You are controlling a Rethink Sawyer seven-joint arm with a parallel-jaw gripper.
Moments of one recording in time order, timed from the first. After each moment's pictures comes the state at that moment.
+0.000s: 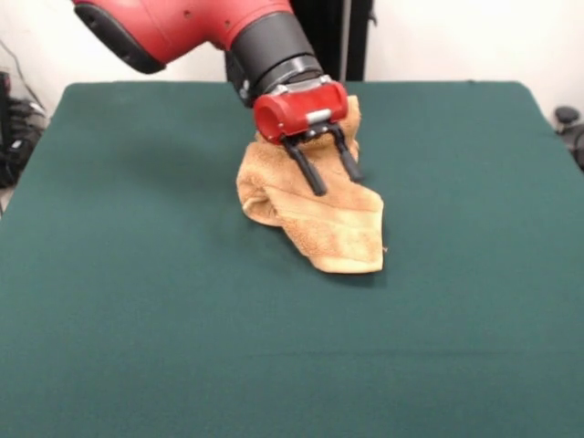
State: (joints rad) arm -1.04 -0.23 0.79 1.94 -0.91 -0.27 1.01
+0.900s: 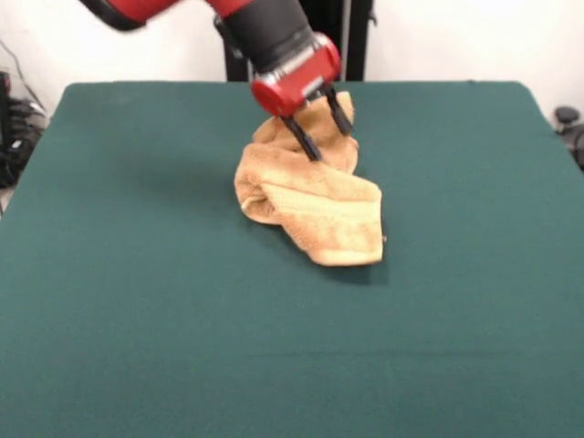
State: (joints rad) arm -1.05 -0.42 0.81 2.03 -0.58 0.30 1.01
